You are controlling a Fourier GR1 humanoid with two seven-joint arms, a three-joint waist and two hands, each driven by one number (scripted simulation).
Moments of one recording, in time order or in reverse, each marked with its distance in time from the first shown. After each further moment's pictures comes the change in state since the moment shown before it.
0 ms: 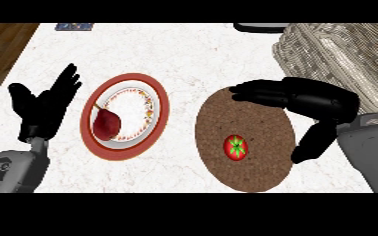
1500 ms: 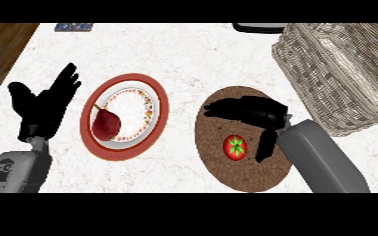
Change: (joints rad) left arm 0.003 -0.092 0.115 -0.026 -0.121 -0.074 0.049; right arm -0.009 0.242 0.115 0.431 0.418 -0.222 -0.273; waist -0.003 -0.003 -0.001
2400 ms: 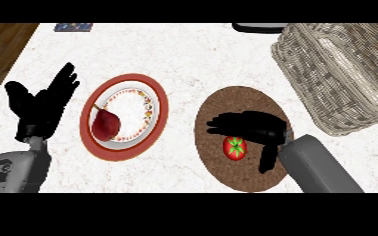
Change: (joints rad) left arm -0.001 -0.034 0.056 -0.010 -0.045 -0.045 0.018; right arm 0.096 -0.001 0.041 0.004 0.127 -0.110 -0.085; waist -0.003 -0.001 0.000
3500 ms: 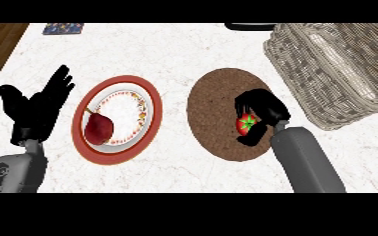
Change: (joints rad) left arm 0.018 -0.015 0.044 -0.006 -0.025 -0.016 -0.007; right arm -0.040 0.196 -0.349 0.134 0.110 -0.176 0.528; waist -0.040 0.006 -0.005
